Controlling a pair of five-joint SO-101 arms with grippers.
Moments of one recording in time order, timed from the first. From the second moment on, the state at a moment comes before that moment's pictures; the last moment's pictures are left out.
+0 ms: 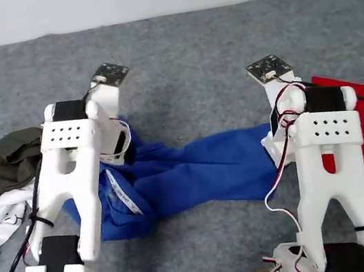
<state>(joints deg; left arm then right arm) 1.5 3.1 7.3 85.9 -7.8 3.3 -20.4 18.3 93.6 24.7</state>
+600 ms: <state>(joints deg) -4.0 22.1 -8.1 77.3 -4.9 3.3 -20.4 18.5 93.6 24.7</state>
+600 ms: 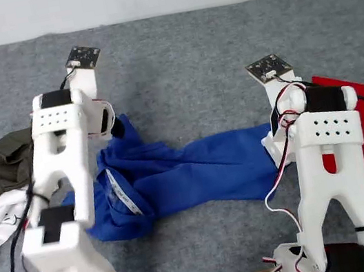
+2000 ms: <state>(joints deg) -12.6 27.4 -27.0 99.2 -3.6 -6.8 -6.2 17.6 79.6 24.7</state>
